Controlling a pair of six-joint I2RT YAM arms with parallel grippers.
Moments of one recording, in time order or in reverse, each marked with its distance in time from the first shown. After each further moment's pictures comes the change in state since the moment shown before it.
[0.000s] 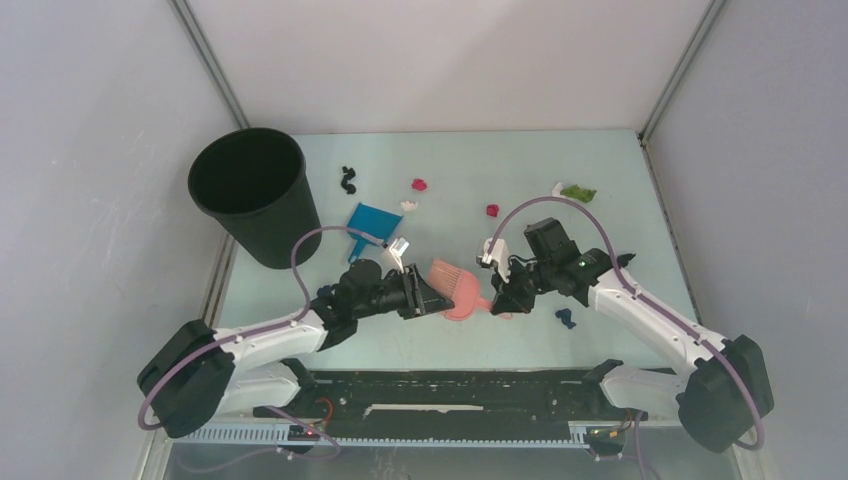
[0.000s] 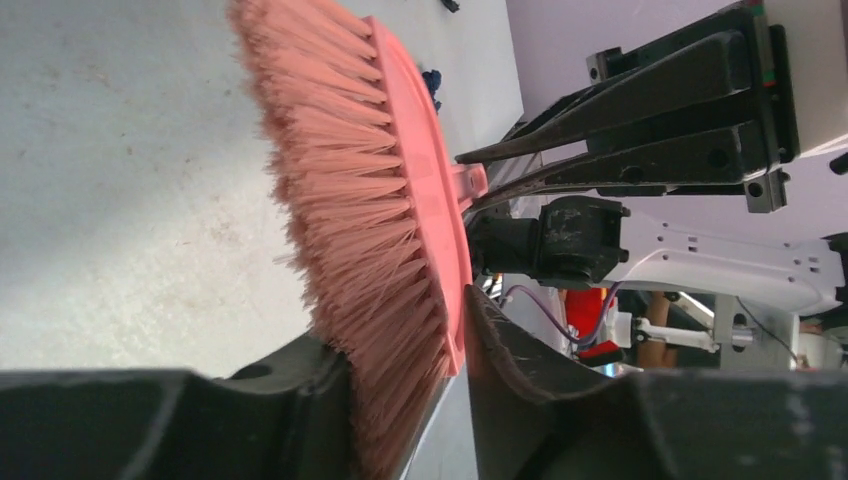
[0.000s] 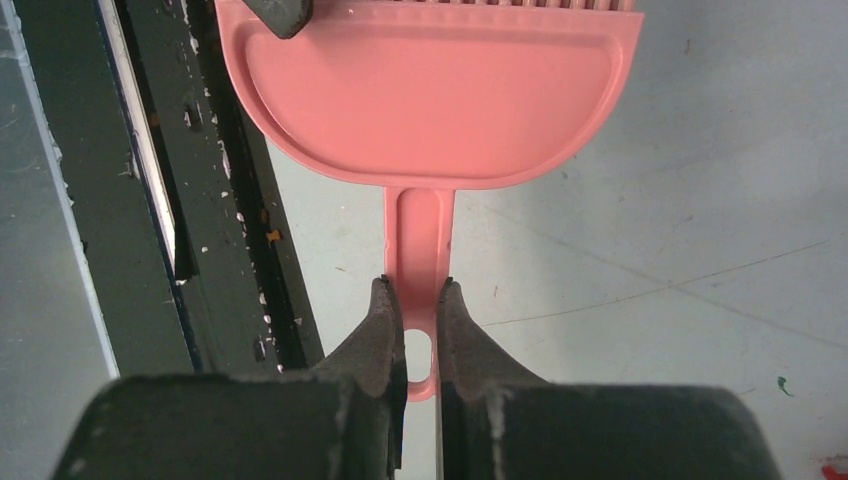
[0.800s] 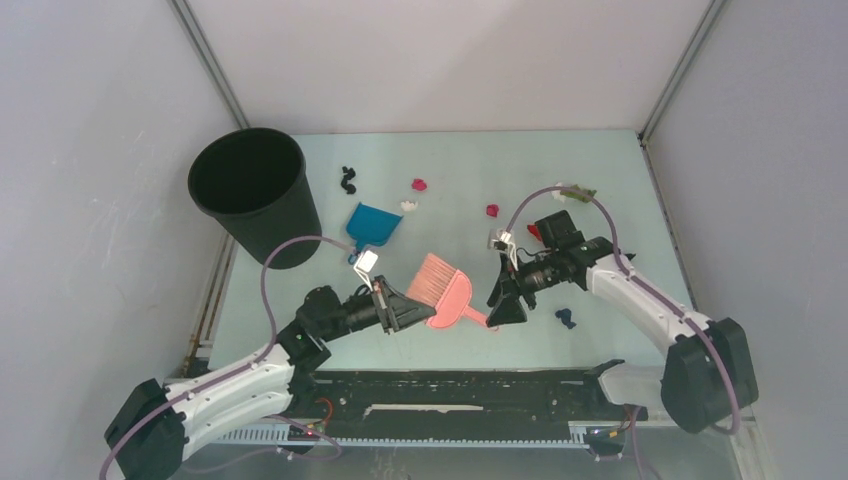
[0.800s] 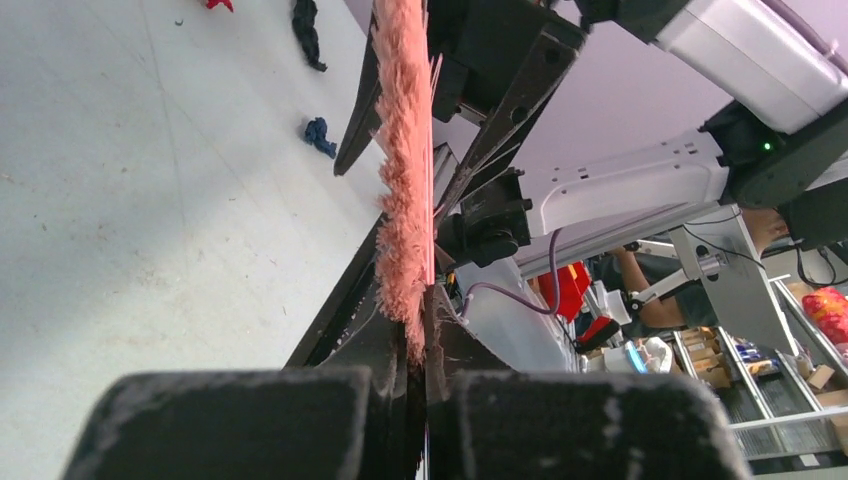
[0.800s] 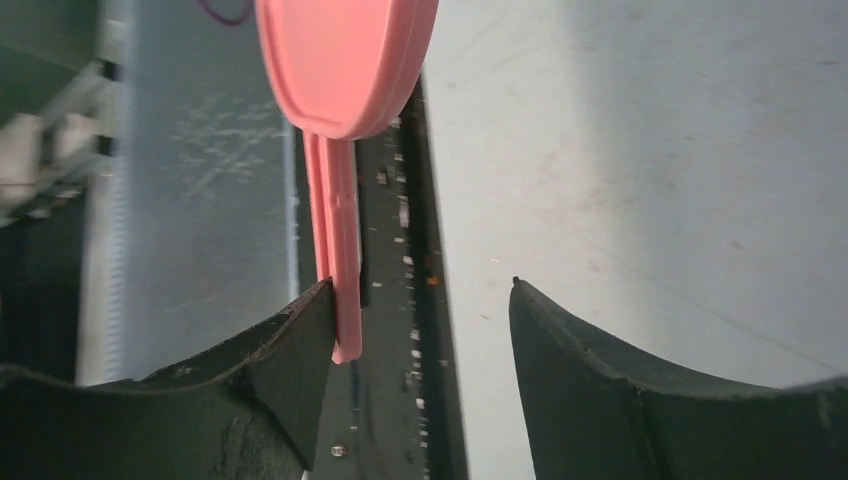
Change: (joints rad) left arm -0.005 -0.366 -0.195 0.173 0.035 0.060; right arm -0.142 0.074 0.001 -0.034 -0.418 0.047
